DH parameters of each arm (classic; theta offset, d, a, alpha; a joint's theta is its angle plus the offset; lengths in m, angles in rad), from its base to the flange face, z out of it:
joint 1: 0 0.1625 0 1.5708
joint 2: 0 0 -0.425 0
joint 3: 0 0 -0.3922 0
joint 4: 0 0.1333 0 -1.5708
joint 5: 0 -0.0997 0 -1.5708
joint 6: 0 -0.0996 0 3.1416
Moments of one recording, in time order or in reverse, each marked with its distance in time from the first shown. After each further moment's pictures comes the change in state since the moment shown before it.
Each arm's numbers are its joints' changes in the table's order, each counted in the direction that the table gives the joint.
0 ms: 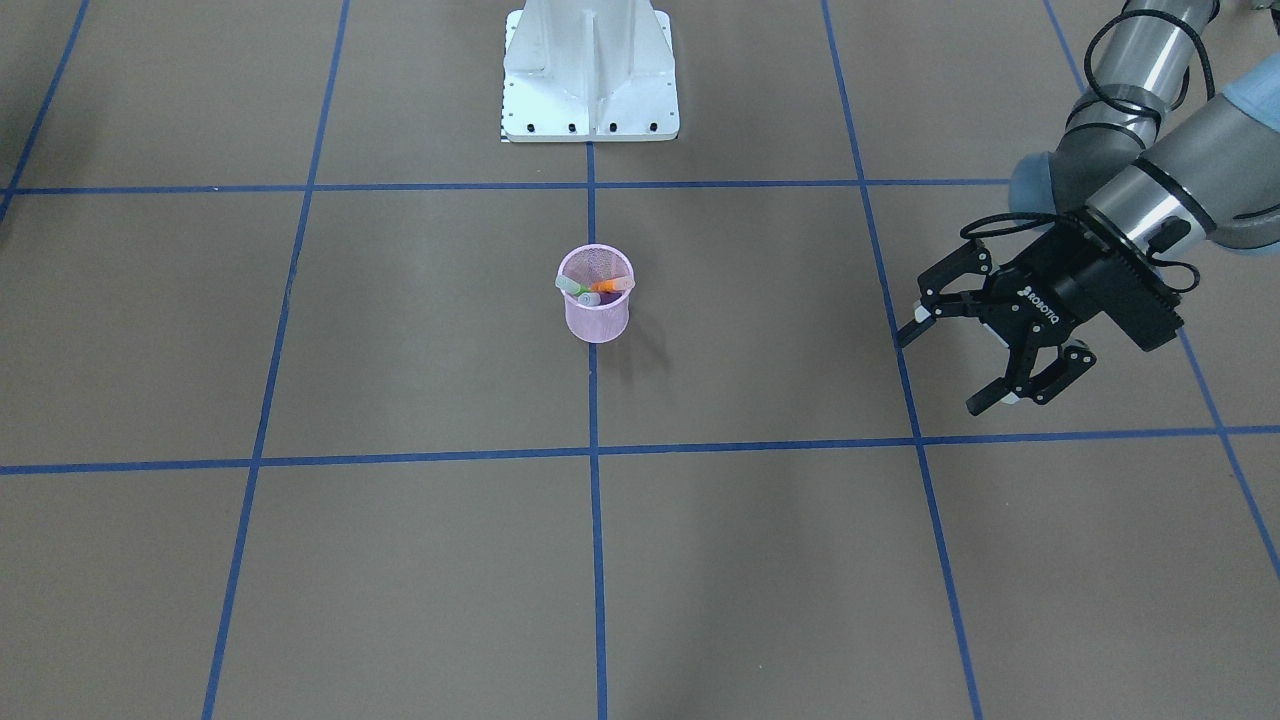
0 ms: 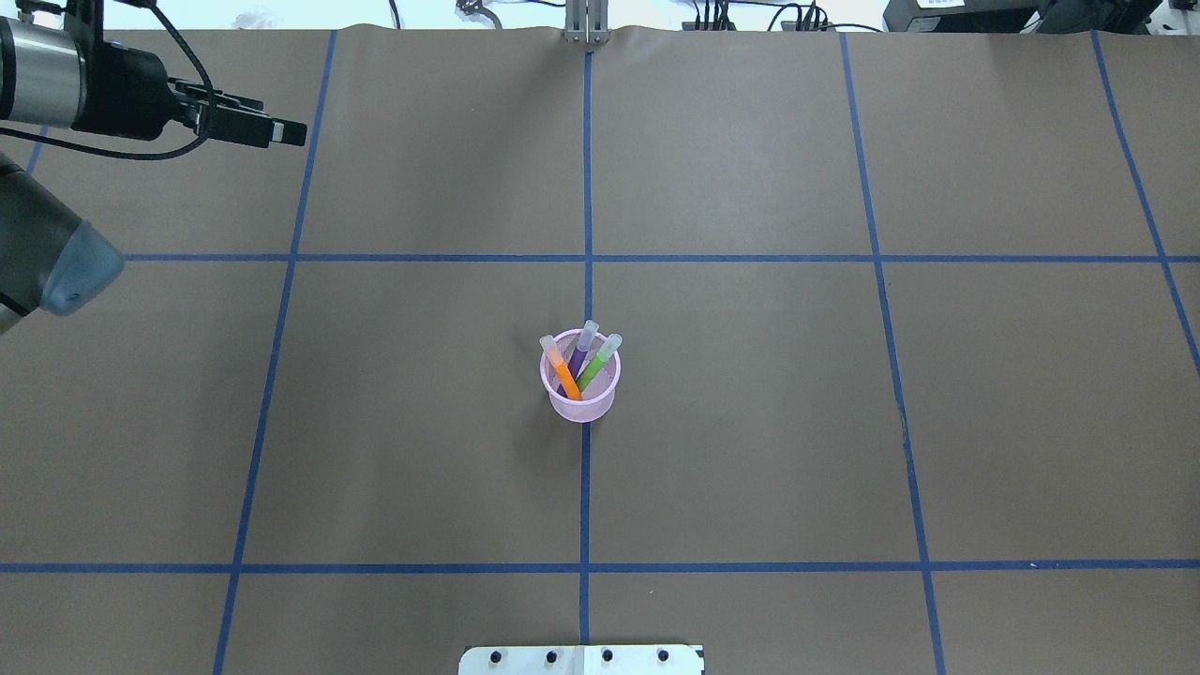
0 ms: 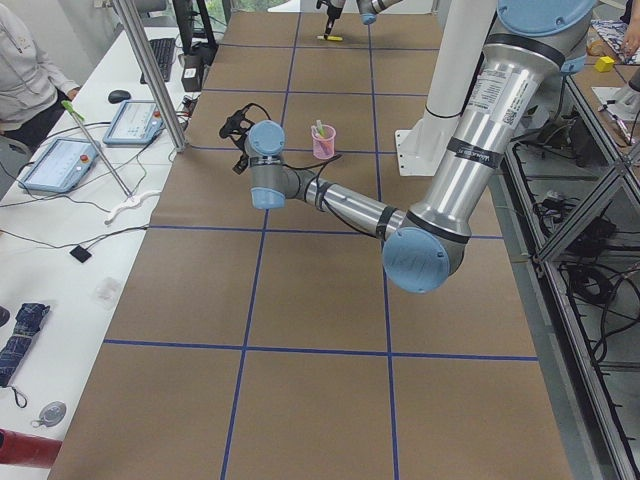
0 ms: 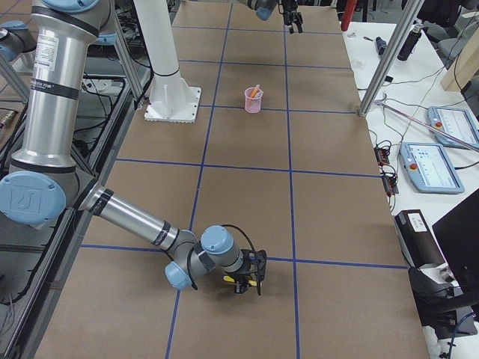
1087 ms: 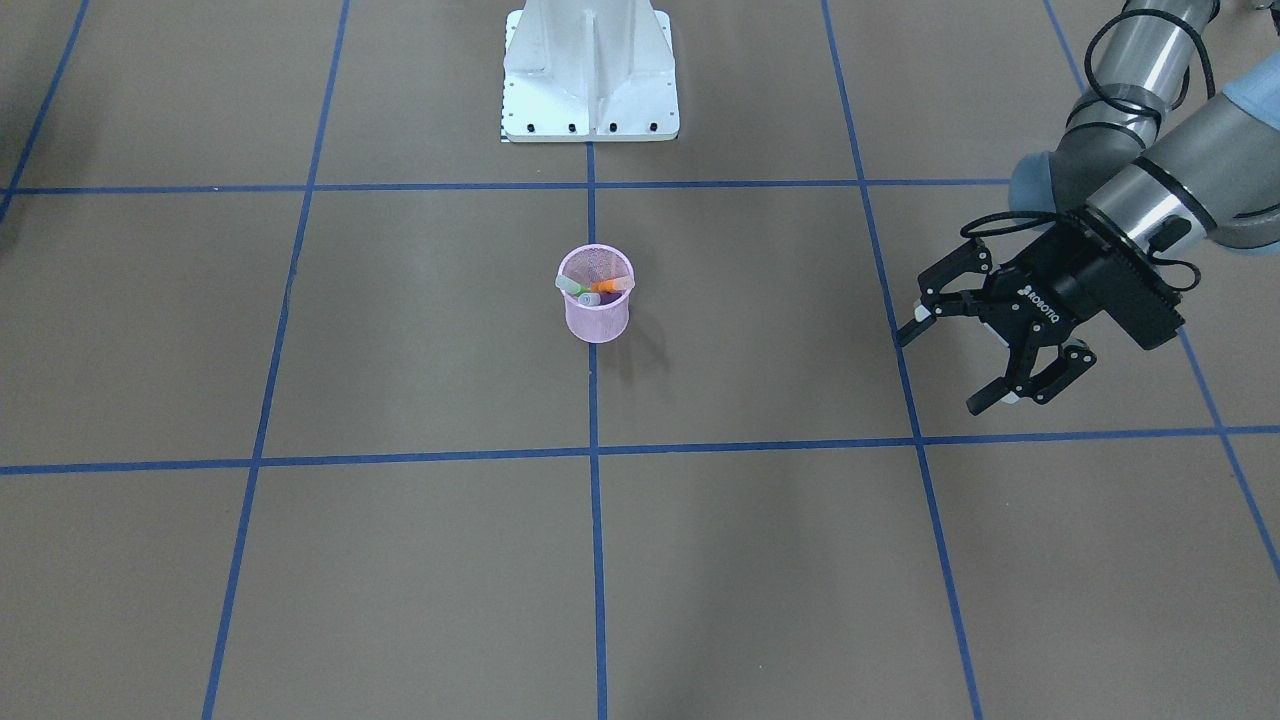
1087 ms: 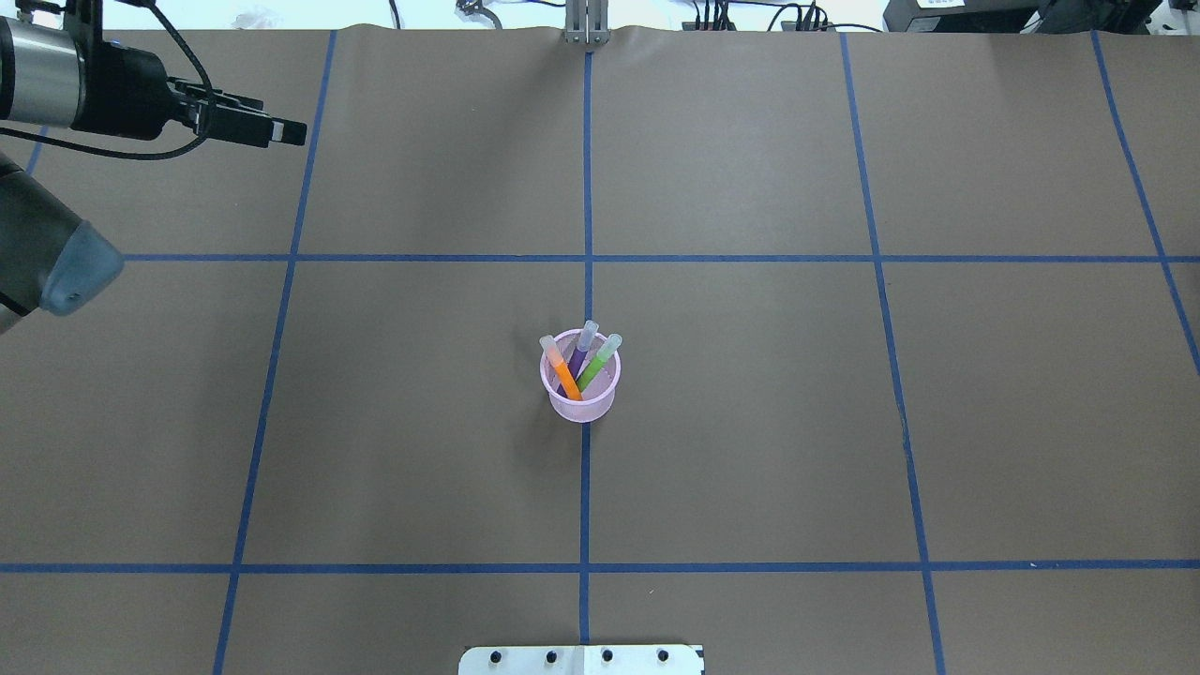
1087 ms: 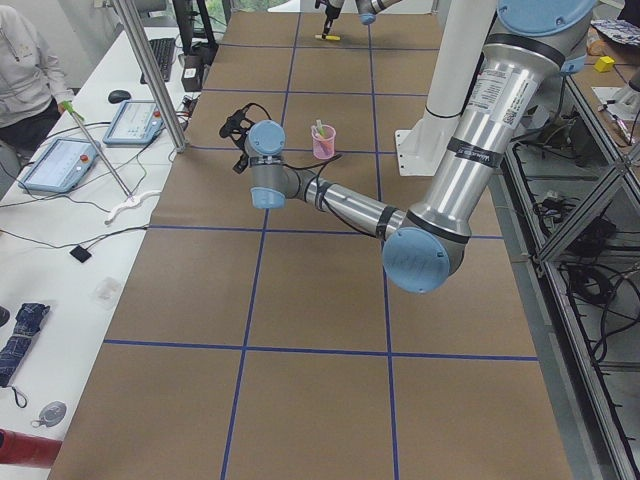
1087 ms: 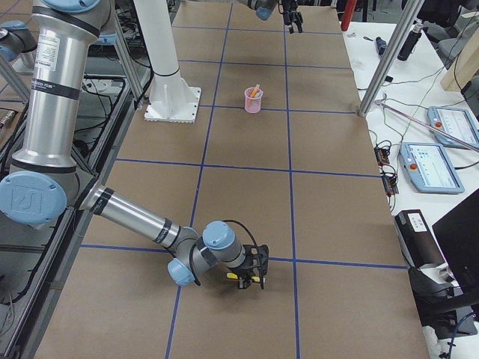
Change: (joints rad) left arm 0.000 0.001 -0.002 -0.002 -0.001 0.001; right arm -0.007 0.000 0.067 0.000 0.033 0.004
